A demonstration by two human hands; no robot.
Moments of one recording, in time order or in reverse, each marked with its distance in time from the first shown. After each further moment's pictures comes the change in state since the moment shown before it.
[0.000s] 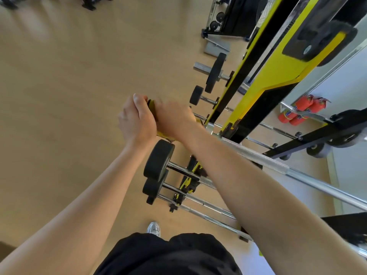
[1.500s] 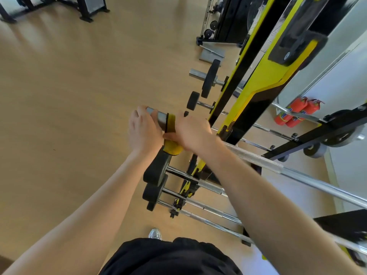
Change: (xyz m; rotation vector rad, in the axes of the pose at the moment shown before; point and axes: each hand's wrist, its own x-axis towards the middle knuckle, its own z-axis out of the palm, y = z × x) left_hand -0.004 -0.015 0.014 0.401 -0.161 0.137; right_hand -0.045 0.025 -0.008 -0.044 -0.159 0.257
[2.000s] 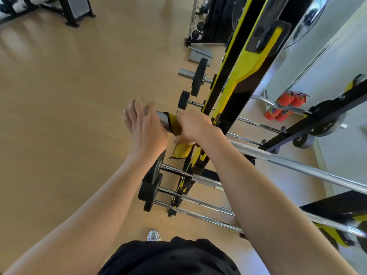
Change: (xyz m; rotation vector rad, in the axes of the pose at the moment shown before) left_hand -0.026 0.019 0.004 0.233 -0.009 0.265; right_hand -0.018 0.023 -0.005 0.009 -0.005 0.014
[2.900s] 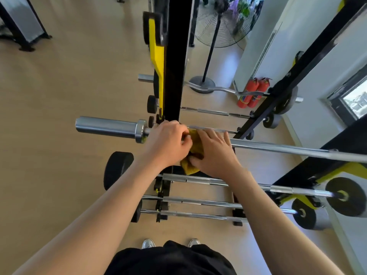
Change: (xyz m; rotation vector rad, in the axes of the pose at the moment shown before) left_hand -0.055 0.139 0.029 -0.139 -0.330 0.651; right_hand -0.157 0.152 0.065 0.264 0.200 0.187
